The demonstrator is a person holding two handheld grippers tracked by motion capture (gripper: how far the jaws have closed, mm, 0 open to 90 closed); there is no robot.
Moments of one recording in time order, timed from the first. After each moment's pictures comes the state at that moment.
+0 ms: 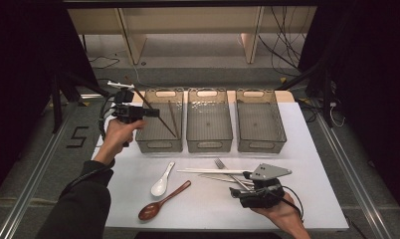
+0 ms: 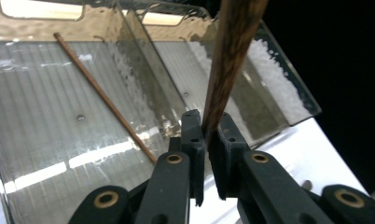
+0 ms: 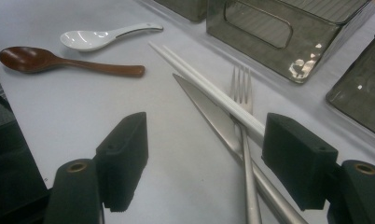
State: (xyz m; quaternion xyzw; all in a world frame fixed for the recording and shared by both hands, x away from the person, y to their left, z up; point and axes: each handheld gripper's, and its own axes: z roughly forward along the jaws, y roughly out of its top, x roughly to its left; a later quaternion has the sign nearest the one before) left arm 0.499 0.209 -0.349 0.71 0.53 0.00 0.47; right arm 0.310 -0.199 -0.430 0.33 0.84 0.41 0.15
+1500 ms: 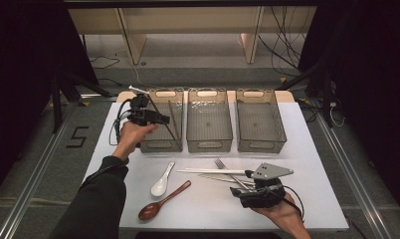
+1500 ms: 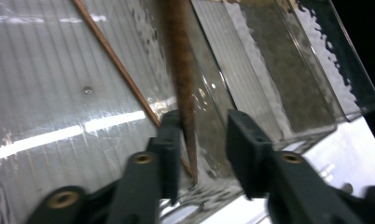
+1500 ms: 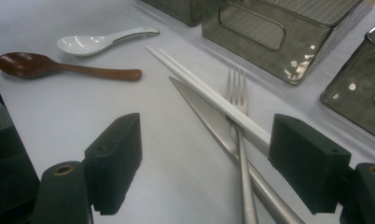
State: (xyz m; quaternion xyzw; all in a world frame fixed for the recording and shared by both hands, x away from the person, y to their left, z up) left arm 0.529 0.183 -0.390 0.71 0.58 -0.02 0.40; right arm 0.310 -0.201 -0.429 0.34 0.83 0.41 0.15
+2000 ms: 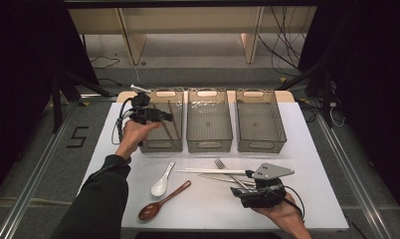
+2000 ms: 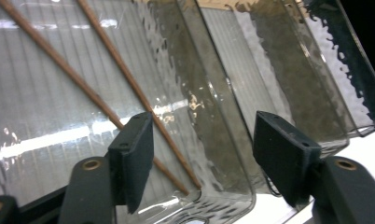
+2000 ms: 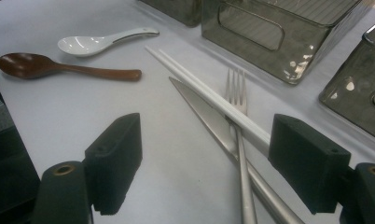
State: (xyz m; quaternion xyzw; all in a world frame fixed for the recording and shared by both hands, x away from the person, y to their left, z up) left arm 0.532 0.179 -0.389 0.71 0.58 -0.01 0.40; right arm 0.310 -0.202 -0.429 0.34 0.83 0.41 0.15
